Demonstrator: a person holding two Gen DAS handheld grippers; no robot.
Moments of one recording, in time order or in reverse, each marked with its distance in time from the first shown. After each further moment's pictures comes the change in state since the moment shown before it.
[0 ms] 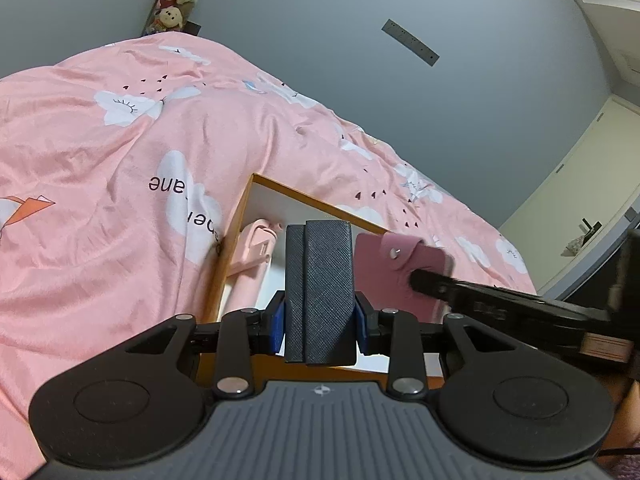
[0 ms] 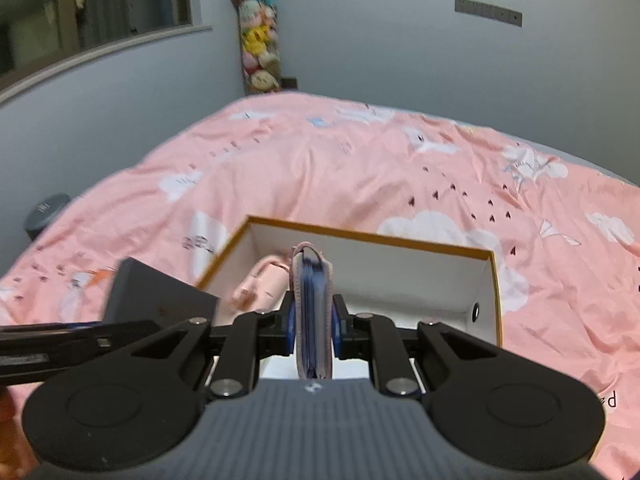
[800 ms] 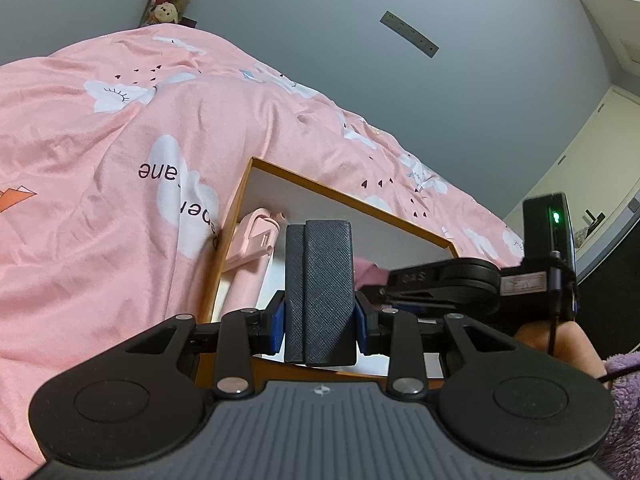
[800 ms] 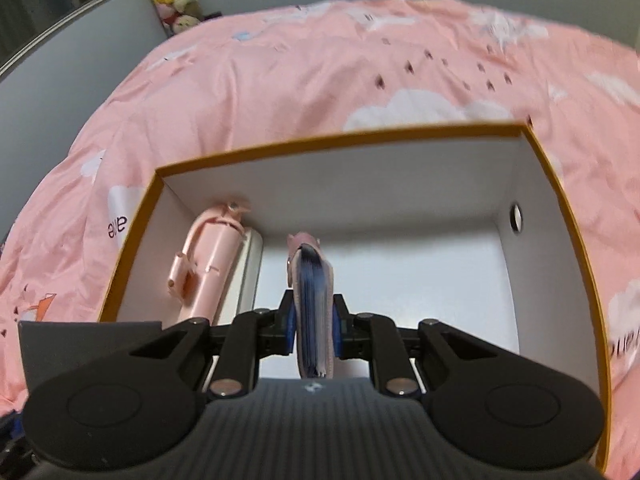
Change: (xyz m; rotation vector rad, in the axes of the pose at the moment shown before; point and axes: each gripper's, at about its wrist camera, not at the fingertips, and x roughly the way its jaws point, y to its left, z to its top) left arm 0.030 0.006 -0.010 0.016 0.009 0.000; right arm 0.109 -0.034 -0.009 0.321 0.266 -0.026
